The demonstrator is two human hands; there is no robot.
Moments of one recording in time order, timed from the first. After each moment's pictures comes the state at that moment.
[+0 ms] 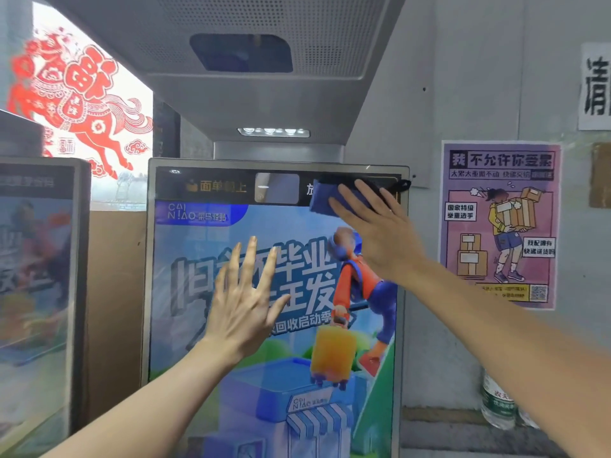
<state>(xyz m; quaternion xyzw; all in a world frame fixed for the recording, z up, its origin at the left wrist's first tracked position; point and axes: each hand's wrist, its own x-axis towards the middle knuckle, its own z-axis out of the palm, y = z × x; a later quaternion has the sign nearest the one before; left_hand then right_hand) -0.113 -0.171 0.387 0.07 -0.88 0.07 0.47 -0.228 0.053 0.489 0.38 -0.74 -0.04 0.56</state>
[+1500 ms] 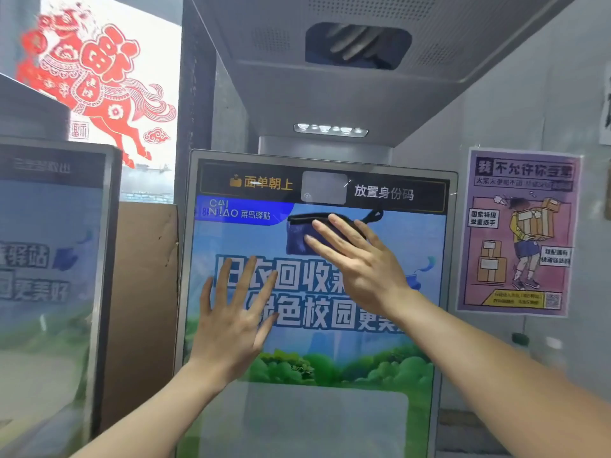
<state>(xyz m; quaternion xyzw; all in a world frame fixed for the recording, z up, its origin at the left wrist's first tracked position) -0.098 -0.258 0.349 0.04 -0.85 0.13 0.51 -0.187 -0.031 0.453 0.42 -0.71 -0.10 0.55</state>
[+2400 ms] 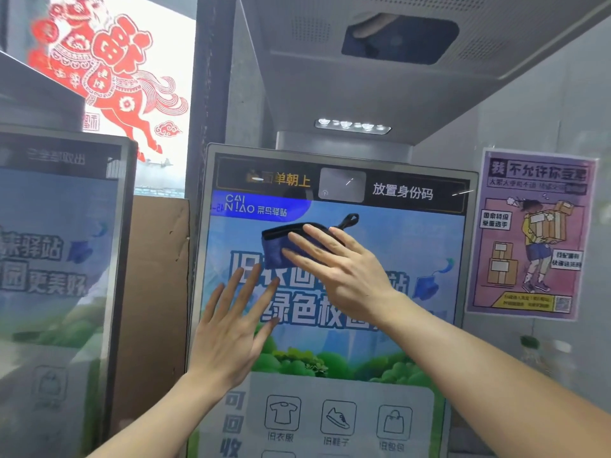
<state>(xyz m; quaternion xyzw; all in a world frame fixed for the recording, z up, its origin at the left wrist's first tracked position) -0.097 -0.284 0.326 0.04 -0.86 0.11 0.49 -0.174 -0.072 0.445 0.47 -0.68 -0.16 0.54</state>
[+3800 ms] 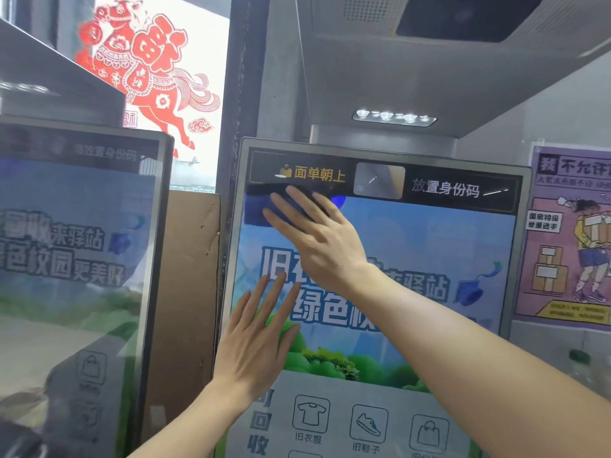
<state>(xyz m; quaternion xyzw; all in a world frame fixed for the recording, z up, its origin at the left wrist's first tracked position) -0.089 -0.286 0.311 0.03 -0.85 0.09 0.51 -0.156 -0.155 0.471 0.48 -0.68 -0.09 0.55</state>
